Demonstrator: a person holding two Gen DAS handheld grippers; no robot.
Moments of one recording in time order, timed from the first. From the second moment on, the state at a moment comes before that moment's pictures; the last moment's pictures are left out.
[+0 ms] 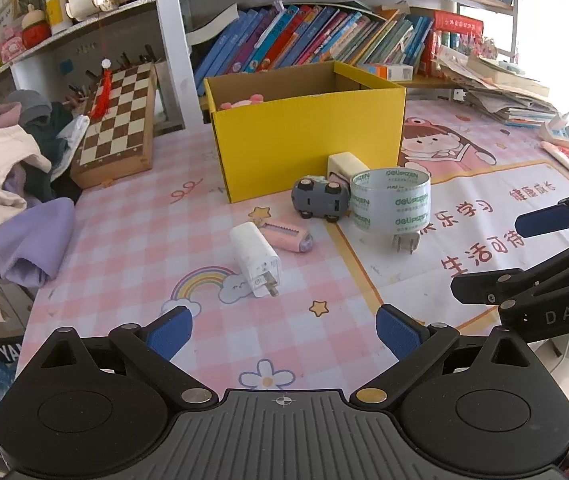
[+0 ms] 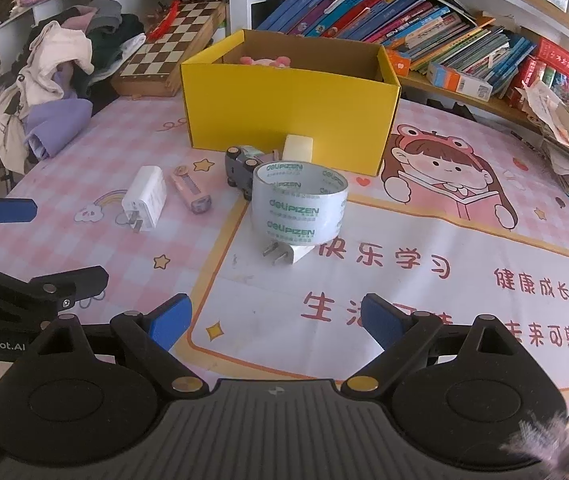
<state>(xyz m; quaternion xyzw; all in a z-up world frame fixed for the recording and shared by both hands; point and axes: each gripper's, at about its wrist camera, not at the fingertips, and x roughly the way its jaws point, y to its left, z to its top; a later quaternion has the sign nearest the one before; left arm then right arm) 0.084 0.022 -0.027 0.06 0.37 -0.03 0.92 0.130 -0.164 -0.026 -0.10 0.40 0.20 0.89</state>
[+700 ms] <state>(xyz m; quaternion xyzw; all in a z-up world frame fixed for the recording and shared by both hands) 0.114 0.030 -0.030 0.03 0.38 -0.01 0.92 0.167 -0.156 -0.025 -0.12 0.41 0.22 0.88</state>
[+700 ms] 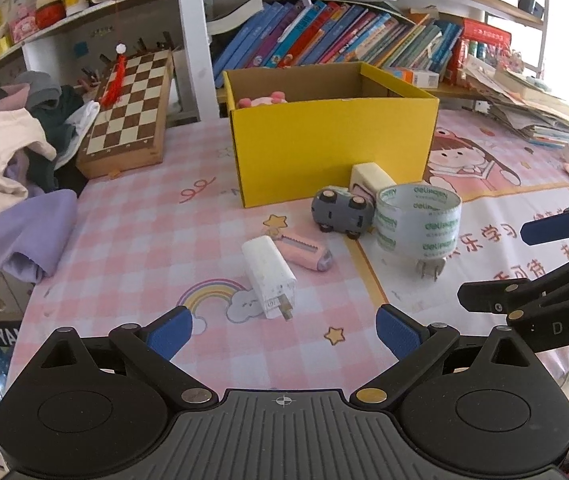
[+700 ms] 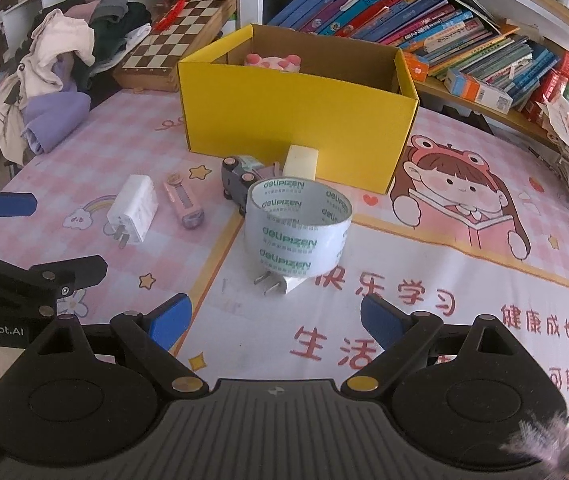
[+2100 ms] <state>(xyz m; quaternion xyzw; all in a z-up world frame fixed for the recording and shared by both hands) 0.177 0.039 -0.055 -0.03 0.42 0.04 0.91 0.258 -0.147 -0.046 -0.13 0.45 0.27 0.84</state>
